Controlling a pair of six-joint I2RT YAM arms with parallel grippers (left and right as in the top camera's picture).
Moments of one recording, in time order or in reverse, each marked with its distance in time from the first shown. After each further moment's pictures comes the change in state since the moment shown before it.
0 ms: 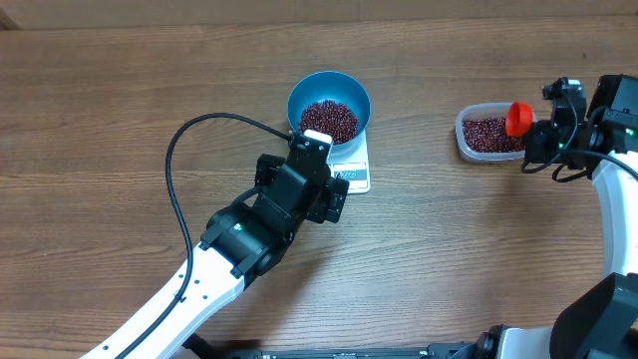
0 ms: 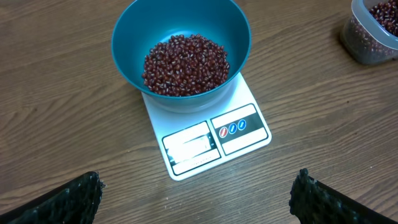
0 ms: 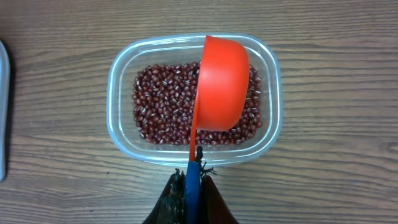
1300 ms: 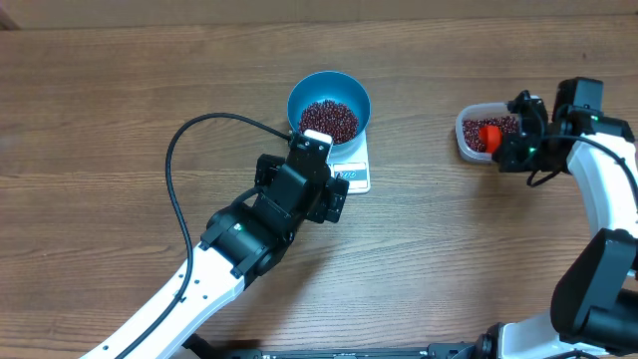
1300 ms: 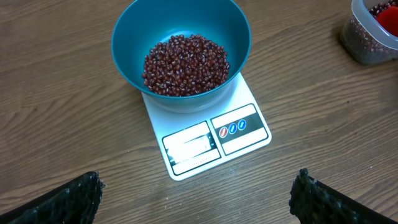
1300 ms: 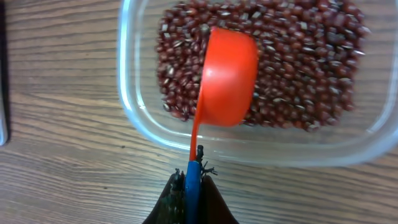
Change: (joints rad) left arm 0.000 0.000 0.000 0.000 0.000 0.000; right arm 0.089 0.145 0.000 -0.069 -0.017 -0.011
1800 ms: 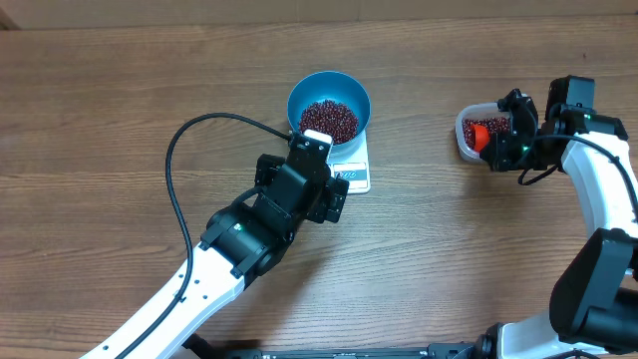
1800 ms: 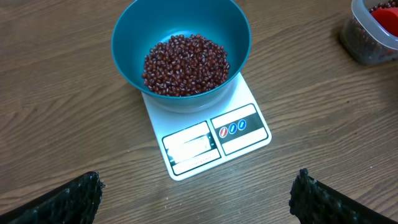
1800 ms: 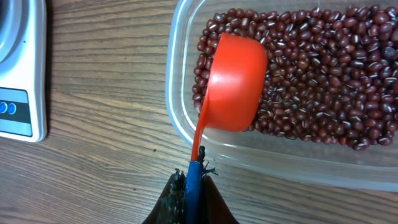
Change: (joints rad) left arm 0.000 0.000 0.000 0.000 0.000 0.000; right arm 0.017 0.001 0.000 0.000 -0.088 0.000
